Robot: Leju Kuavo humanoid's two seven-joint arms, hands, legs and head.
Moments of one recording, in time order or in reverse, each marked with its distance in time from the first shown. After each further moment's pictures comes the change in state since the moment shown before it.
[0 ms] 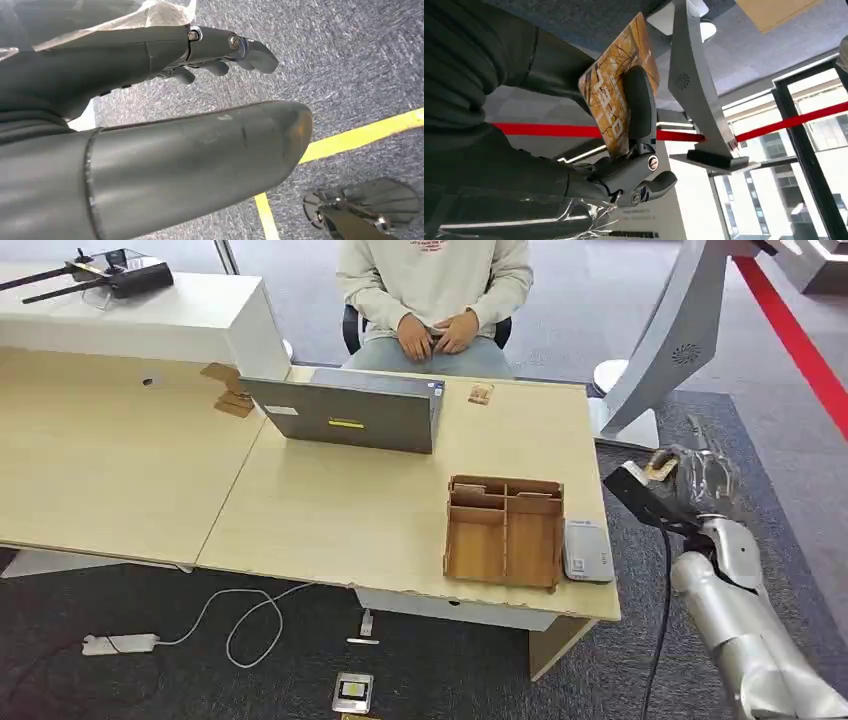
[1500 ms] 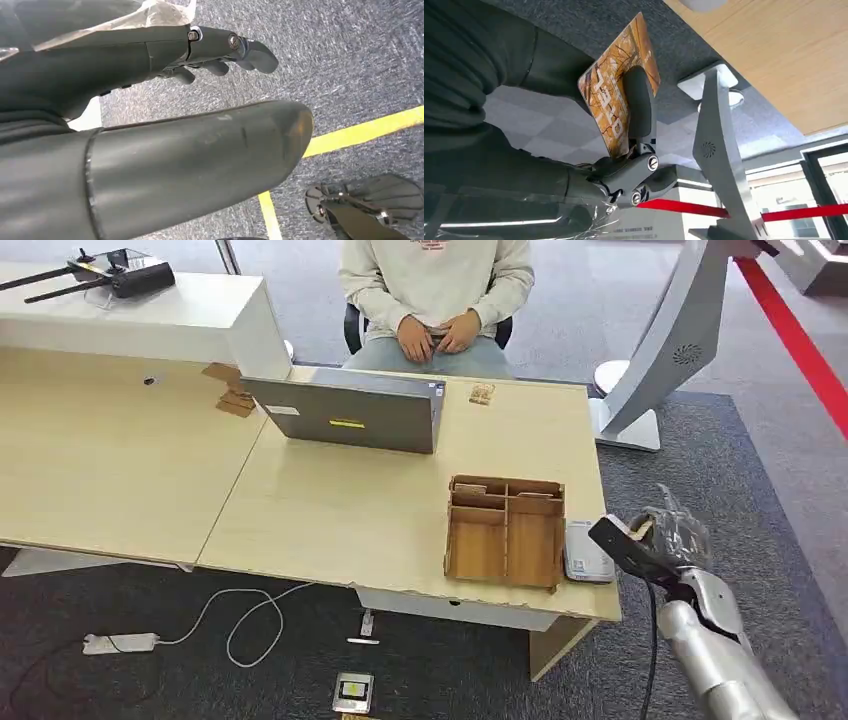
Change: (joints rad) left arm 0.001 -0.026 0.000 0.000 0.023 0.019 0.024; right arm 0.151 0.009 -0.018 -0.027 0.001 0.125 0.041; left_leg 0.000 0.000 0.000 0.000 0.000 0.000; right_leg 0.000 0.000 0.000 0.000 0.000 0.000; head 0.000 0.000
